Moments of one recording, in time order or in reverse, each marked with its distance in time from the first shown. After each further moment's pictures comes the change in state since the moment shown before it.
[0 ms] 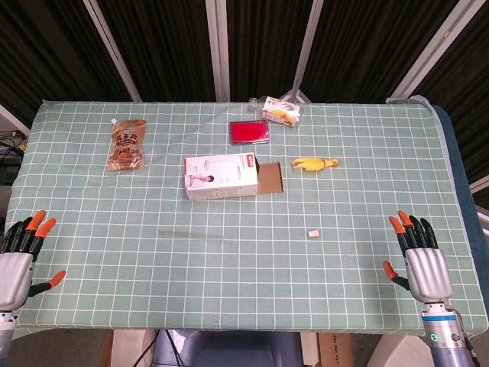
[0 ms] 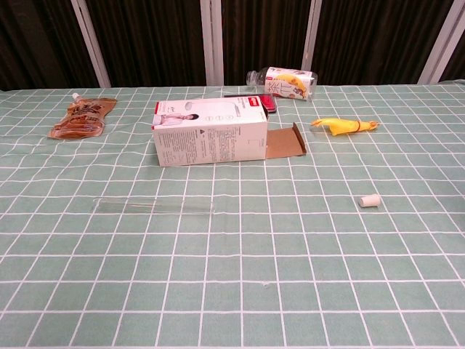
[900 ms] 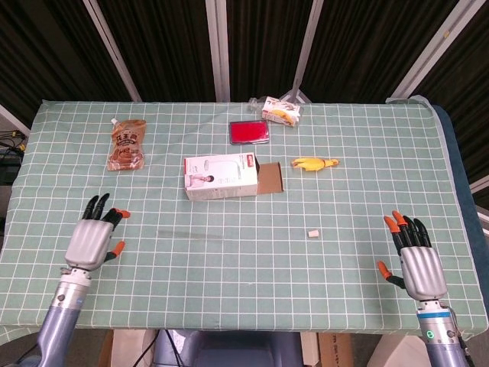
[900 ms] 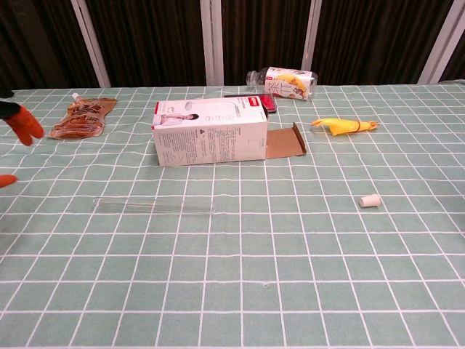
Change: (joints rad) left arm -0.243 -0.246 -0.191 -0.105 -0.251 -0.310 0.527; right arm 0.002 0.000 0.019 -0.016 0.017 -0.054 0.039
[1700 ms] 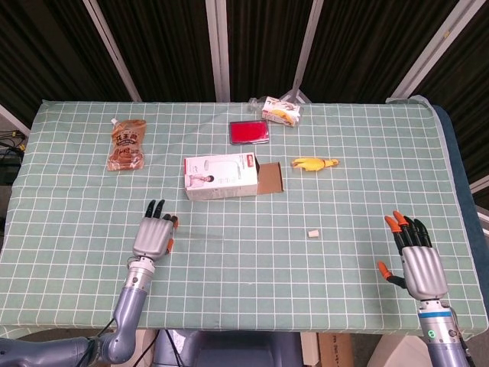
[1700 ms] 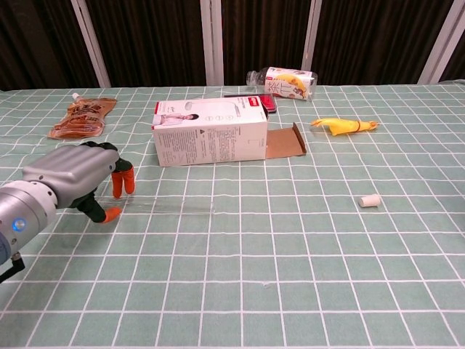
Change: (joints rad) left arm -0.194 -0.398 -0.065 0.260 -0.275 -0.065 0.280; right arm -0.004 0.010 0.010 -0.011 0.006 -0.022 0.033
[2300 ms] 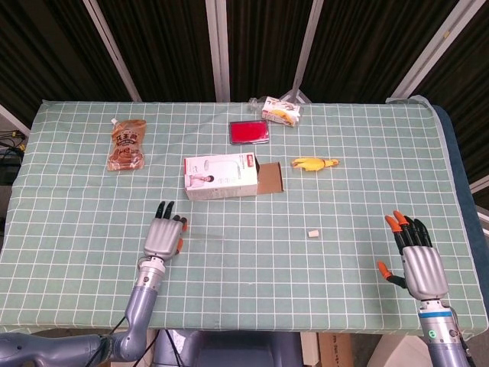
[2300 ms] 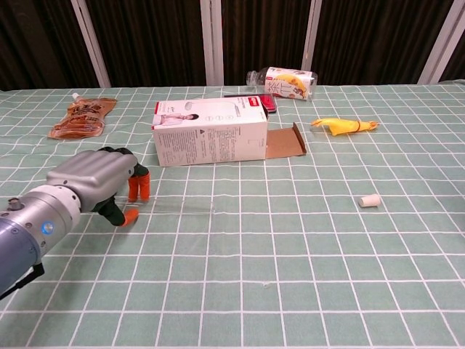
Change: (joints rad) left arm -0.042 -0.061 -0.004 0.035 -0.040 0.002 0.005; right arm -0.004 0.002 0.005 -0.003 -0.004 -0.001 0.015
